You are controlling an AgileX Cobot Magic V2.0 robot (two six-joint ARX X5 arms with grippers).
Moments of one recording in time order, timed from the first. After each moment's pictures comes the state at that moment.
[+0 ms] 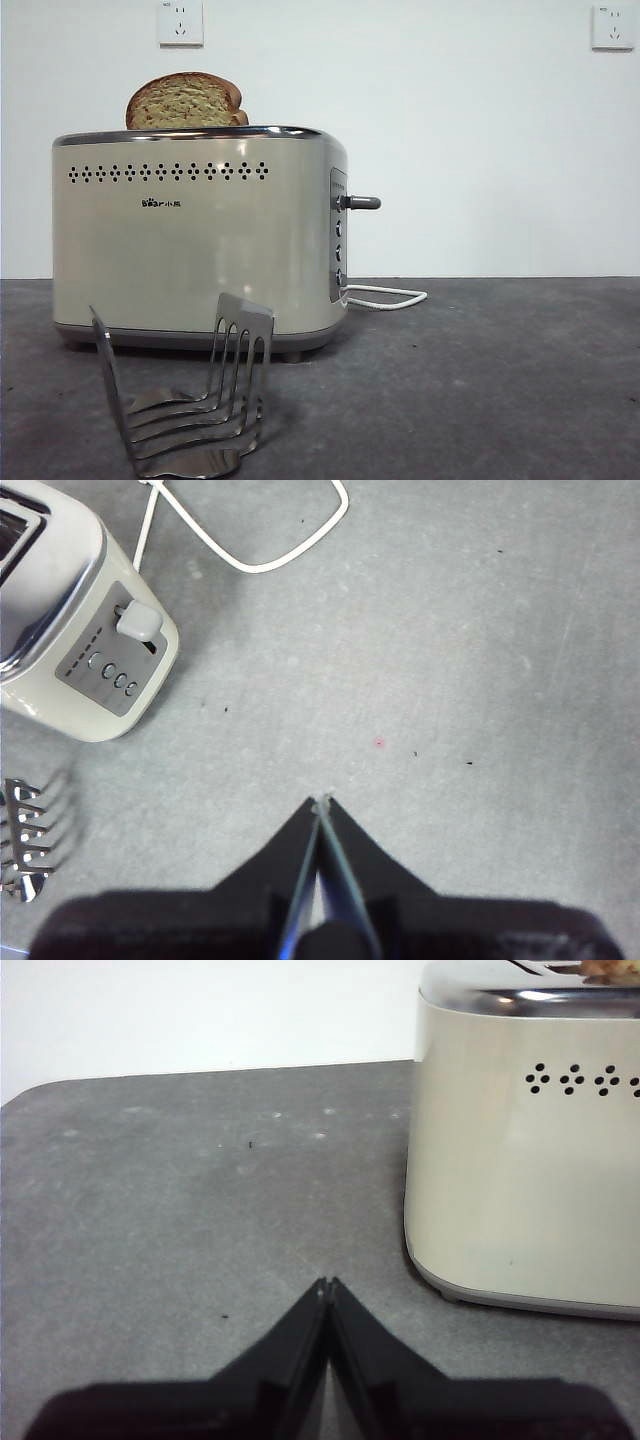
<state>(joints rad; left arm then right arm) -0.03 0.01 0.02 -0.18 -0.02 0.01 0.33 1.17 1.63 -1.33 0.04 0.07</state>
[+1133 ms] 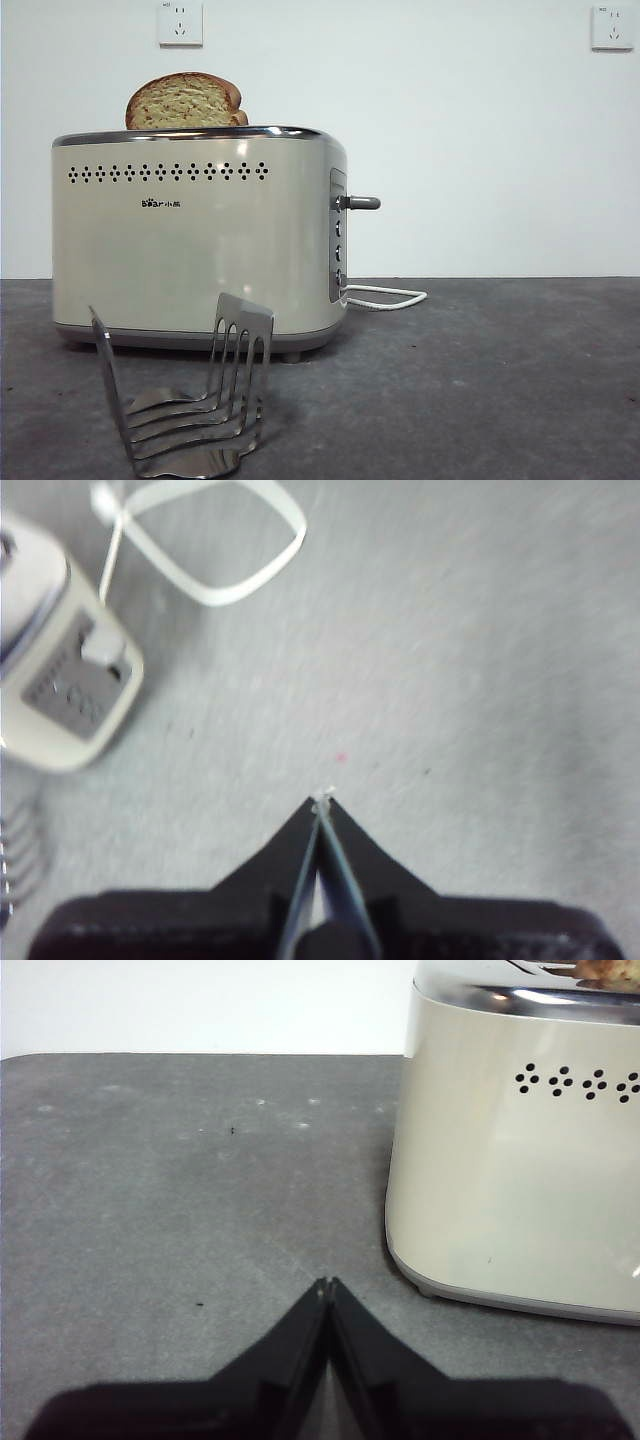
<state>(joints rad) -0.03 0.02 0.02 -0.18 0.01 -0.05 0.30 1.03 1.59 -1.30 0.09 0.07</state>
